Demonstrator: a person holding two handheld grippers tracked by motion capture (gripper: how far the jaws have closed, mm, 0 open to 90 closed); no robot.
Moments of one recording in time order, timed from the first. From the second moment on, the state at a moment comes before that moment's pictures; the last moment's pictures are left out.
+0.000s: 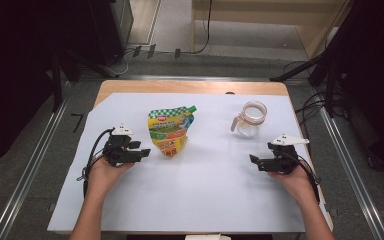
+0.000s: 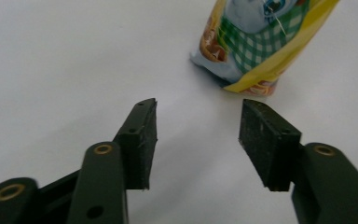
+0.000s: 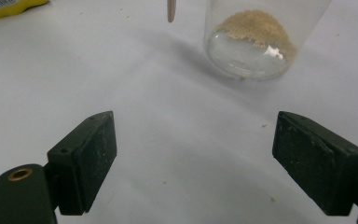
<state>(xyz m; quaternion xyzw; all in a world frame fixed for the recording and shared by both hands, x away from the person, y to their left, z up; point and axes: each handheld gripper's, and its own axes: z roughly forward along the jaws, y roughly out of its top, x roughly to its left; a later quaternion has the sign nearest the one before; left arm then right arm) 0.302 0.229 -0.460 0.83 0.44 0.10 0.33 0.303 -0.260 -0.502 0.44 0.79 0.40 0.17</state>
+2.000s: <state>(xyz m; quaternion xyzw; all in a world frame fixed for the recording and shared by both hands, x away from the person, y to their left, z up) 0.295 0.221 -0.445 0.85 0.38 0.05 0.37 0.320 -0.266 -0.495 0.47 0.76 0.41 0.19</state>
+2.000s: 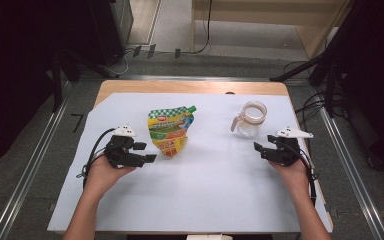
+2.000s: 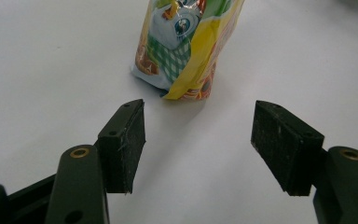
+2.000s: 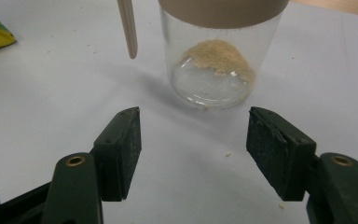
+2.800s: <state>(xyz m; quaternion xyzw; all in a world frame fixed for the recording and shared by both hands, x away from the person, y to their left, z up) 0.286 0.225 -0.445 0.85 0.38 0.06 0.36 0.368 -0.245 -0.496 0.49 0.72 0.44 0.21</state>
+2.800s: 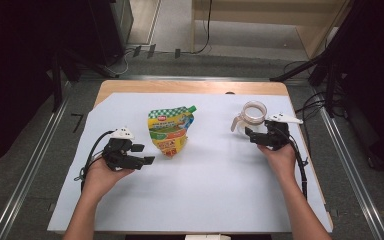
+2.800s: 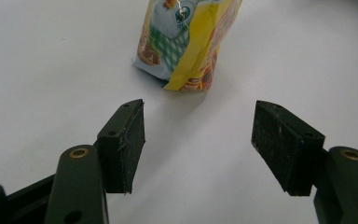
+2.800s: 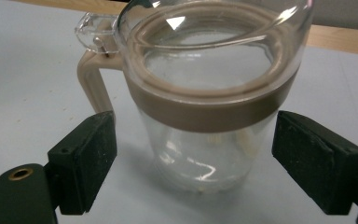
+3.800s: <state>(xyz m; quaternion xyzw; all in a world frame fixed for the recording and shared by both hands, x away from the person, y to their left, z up) 0.272 0.224 -0.446 0.85 0.38 0.06 0.36 0.402 -0.225 -0.518 0.50 0.71 0.43 0.25</state>
